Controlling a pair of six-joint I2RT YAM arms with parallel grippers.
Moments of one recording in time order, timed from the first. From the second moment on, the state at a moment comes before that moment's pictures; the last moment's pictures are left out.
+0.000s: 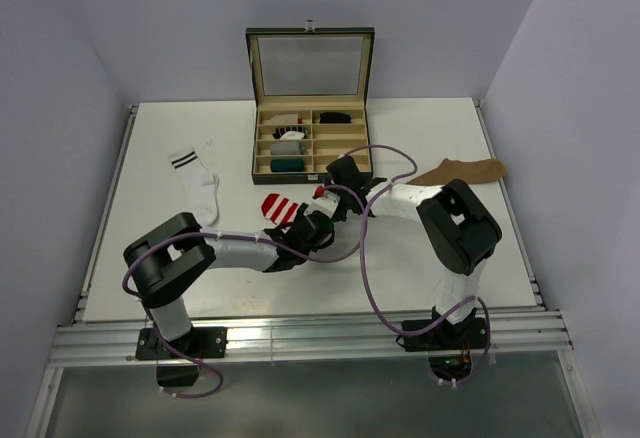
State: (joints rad) left arm -1.03 1.74 0.83 0.17 -0.56 -0.25; right arm 0.63 1.83 1.03 -0.12 -0.18 0.87
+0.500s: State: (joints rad) left arm -1.04 1.79 0.89 0.14 -0.60 -0.26; right arm 0.60 1.82 1.00 -0.07 -0.20 0.89
